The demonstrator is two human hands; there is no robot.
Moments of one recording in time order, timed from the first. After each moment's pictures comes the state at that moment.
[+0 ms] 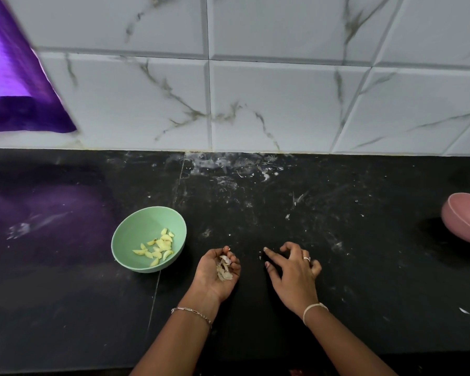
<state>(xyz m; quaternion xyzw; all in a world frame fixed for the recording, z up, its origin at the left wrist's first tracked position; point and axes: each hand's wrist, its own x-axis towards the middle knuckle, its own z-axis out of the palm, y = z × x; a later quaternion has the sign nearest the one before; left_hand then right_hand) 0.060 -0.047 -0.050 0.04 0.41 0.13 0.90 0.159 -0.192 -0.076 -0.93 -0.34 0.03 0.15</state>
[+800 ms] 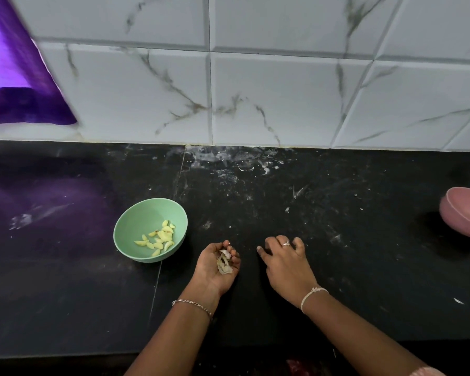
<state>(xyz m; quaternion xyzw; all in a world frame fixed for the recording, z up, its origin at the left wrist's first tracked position) 0.054 -0.050 -0.053 0.04 0.41 0.13 0.90 0.157 -0.189 -0.062 -0.85 -0.52 -0.05 -0.05</state>
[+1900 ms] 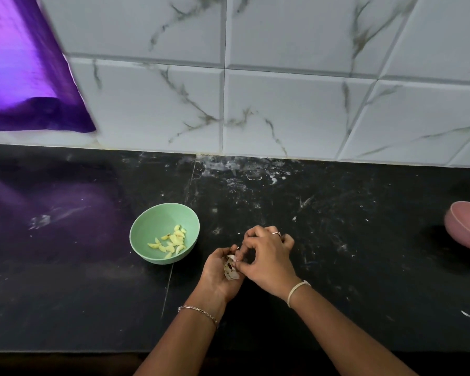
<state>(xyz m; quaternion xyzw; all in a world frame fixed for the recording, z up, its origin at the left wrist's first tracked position) 0.040 -0.051 -0.042 -0.02 0.33 0.12 0.94 0.107 -0.142 0.003 -0.86 -0.47 0.04 0.22</state>
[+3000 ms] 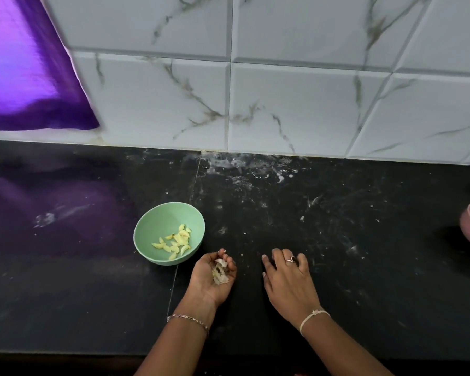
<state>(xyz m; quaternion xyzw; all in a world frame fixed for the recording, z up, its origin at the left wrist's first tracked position) 0.022 -0.033 -0.047 -0.01 0.43 0.19 0.88 0.124 -0.174 -0.076 -0.86 -0.50 -0.11 -0.02</state>
